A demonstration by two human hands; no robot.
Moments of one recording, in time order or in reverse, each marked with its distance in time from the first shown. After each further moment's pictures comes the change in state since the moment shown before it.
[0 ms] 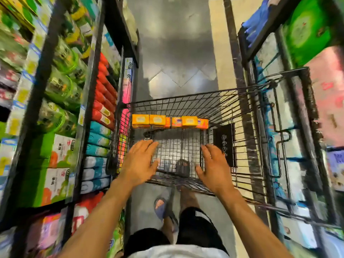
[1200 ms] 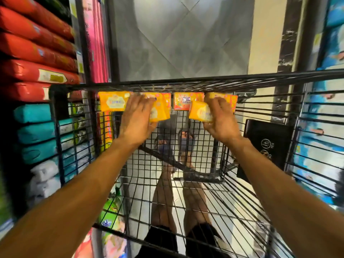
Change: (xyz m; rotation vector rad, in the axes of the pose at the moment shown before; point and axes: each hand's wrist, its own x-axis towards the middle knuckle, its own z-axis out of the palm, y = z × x) left_hand 0.269 -0.138 0.205 0.016 -0.106 -0.066; right_hand 0.289 0.130 0.211 0.185 -0.309 0.058
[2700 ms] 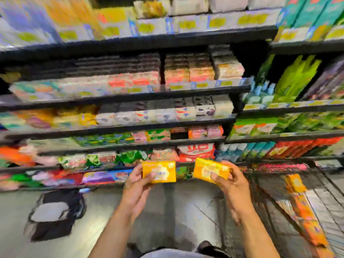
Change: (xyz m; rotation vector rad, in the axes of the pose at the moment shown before) left_hand -0.807 0.340 -0.017 -1.902 1.898 -0.842; right_hand -0.589 -0.318 0.011 0.641 -0.854 -0.542
